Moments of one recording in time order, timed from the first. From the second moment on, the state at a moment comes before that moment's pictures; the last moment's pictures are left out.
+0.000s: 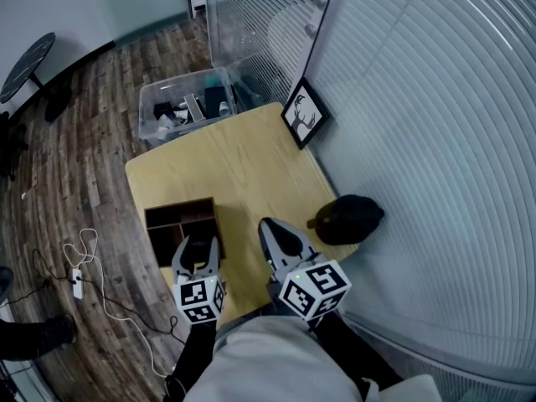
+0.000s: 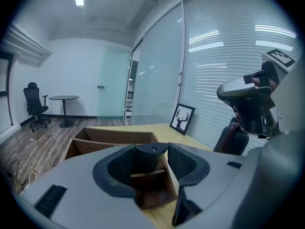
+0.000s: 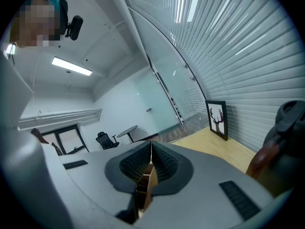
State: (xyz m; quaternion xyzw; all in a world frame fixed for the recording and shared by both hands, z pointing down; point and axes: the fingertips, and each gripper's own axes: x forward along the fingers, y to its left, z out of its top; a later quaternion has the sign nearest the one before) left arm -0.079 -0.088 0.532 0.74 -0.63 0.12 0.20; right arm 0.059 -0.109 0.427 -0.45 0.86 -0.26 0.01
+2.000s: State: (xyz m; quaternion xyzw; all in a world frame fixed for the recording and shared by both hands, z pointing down) left arm -0.080 -0.080 0.516 0.74 -0.63 0.11 0.18; right arm 0.060 -0.099 0.425 -0.45 0.85 -0.26 0.02
